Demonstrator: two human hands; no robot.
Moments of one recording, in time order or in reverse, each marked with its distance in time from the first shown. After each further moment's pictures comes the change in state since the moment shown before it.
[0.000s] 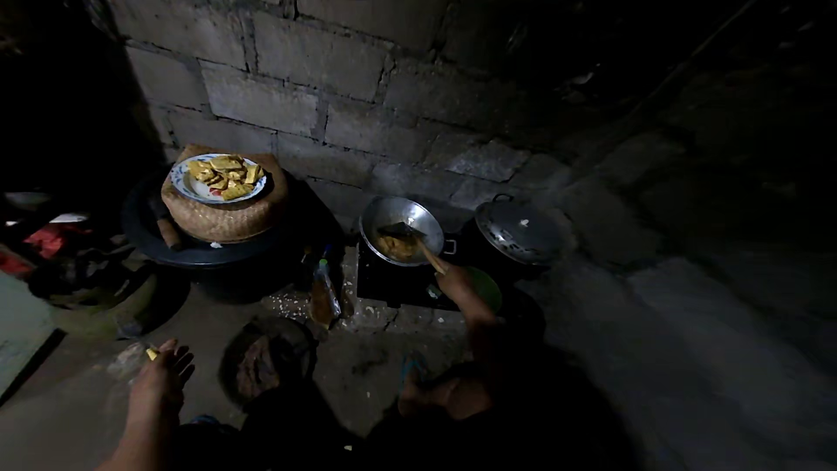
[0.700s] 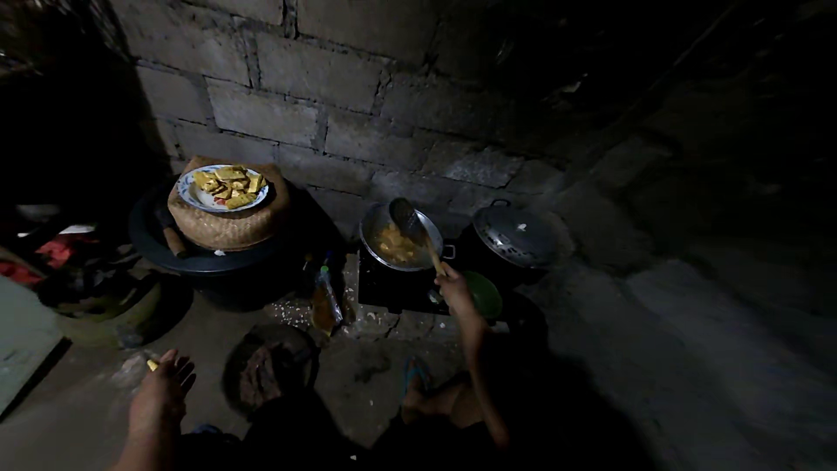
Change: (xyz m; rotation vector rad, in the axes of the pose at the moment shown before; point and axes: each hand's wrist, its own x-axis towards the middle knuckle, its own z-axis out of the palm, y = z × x) left_hand -0.002 0.001 -0.005 -0.052 0.015 -0.006; right_hand -0.006 0.002 0.023 0.729 0.150 0.065
